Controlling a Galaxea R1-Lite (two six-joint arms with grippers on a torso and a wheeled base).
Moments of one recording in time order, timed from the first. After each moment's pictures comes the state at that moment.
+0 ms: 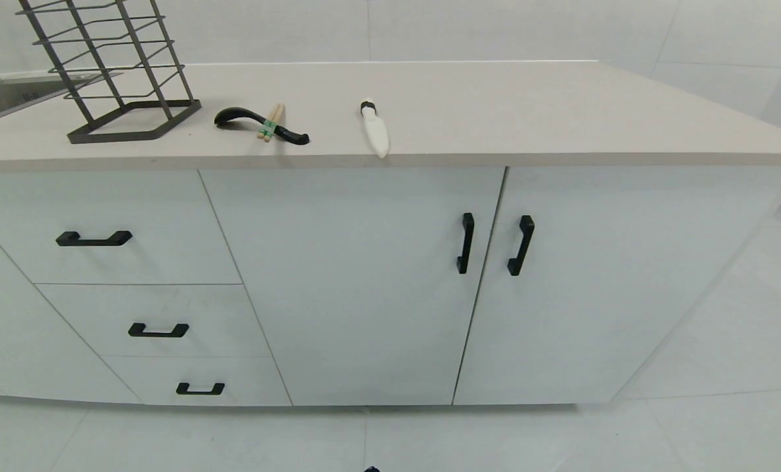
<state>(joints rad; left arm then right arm) 0.00 0.00 0.00 0.00 -0.04 0.01 0.00 0.00 0.00 0.00 0.04 0.01</state>
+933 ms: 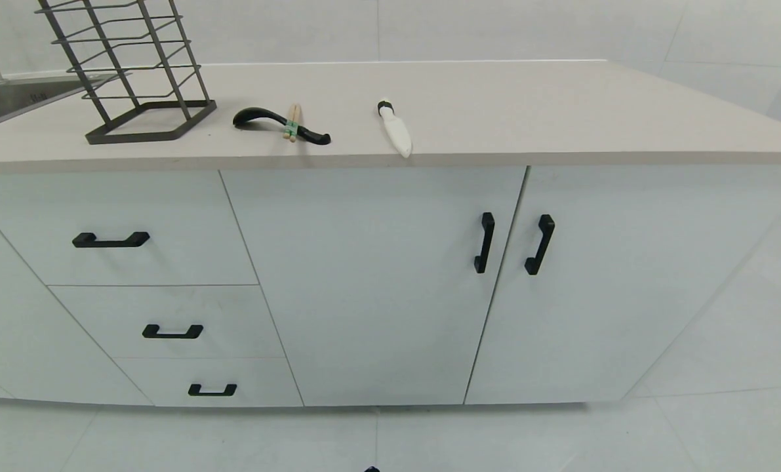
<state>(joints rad) 0.00 0.00 0.00 0.00 -0.02 0.00 0.00 0.00 0.00 0.00 0.04 0.01</state>
